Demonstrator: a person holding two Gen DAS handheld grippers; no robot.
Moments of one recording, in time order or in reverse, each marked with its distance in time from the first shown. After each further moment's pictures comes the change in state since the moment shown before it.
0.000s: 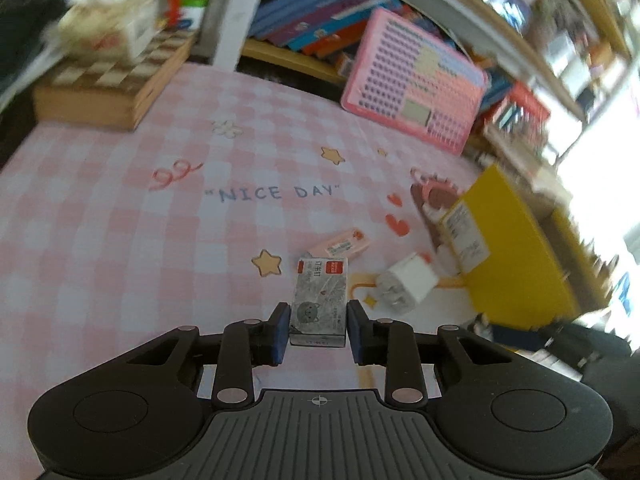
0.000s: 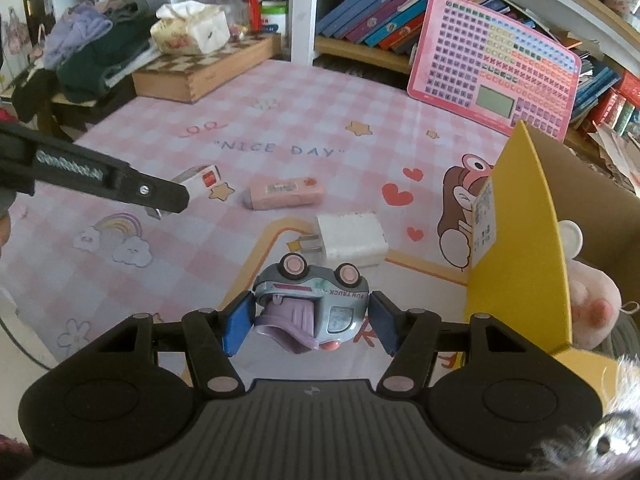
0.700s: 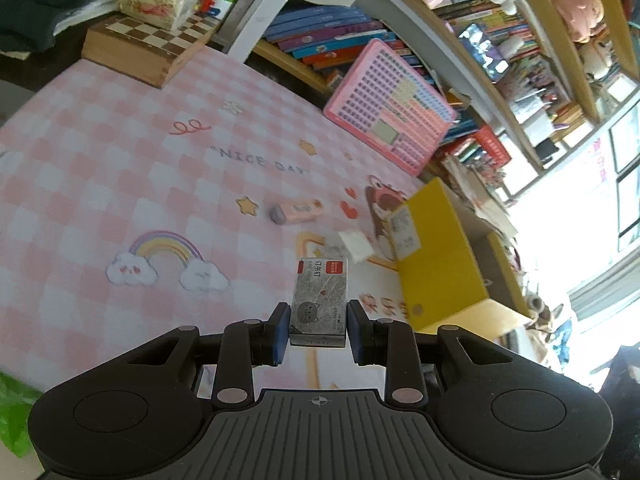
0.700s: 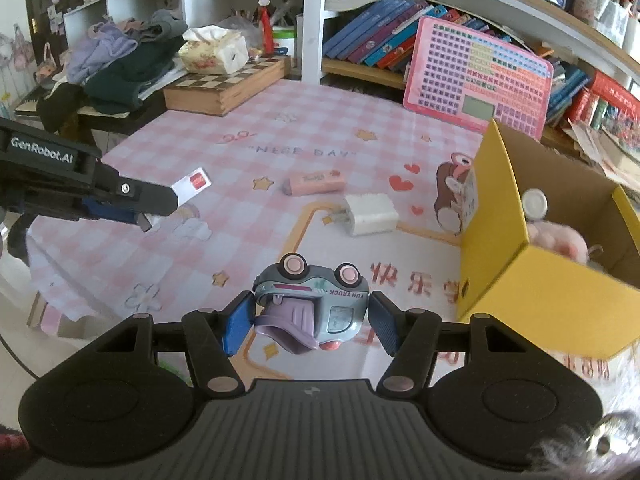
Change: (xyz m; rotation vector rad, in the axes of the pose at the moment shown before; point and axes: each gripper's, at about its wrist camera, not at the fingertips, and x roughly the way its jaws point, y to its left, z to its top) left arm -0.075 -0.001 -0.056 -0.123 -0.039 -0.143; right arm -0.078 0.039 -0.045 0.035 -0.045 -0.003
